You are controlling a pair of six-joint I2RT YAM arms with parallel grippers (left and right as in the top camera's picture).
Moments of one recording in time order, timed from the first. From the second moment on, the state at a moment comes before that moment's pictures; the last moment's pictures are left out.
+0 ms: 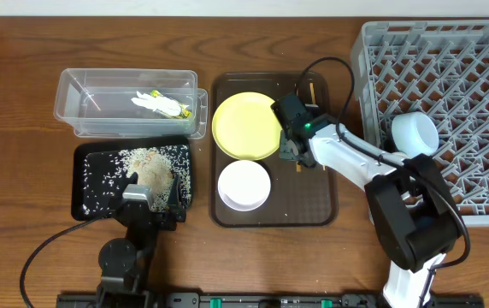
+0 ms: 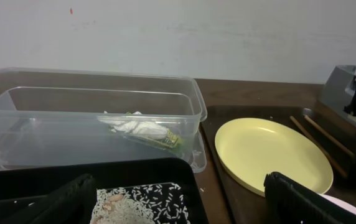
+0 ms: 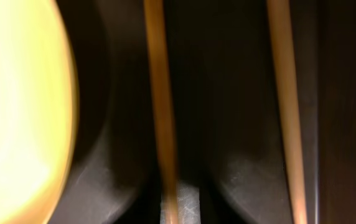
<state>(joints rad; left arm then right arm) -0.10 0.01 0.03 -0.13 0.03 -0.11 0.53 1.98 1.24 -0.57 0.18 0.63</state>
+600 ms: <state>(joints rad) -0.10 0.01 0.03 -0.13 0.03 -0.11 0.30 1.53 1.25 -0.68 0.14 0.44</state>
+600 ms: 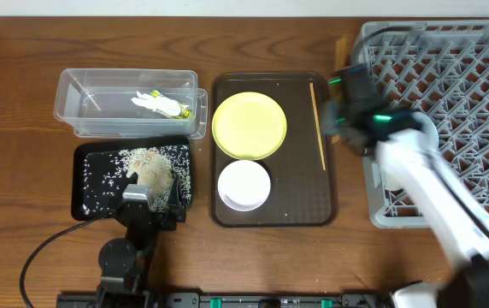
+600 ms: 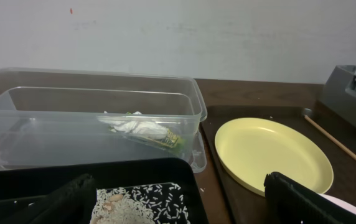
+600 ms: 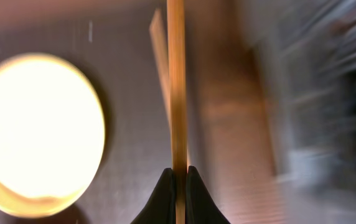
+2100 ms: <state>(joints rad) -0.10 0.01 0.03 -0.13 0.03 -0.11 0.38 1.77 1.21 -0.62 0.09 0.24</state>
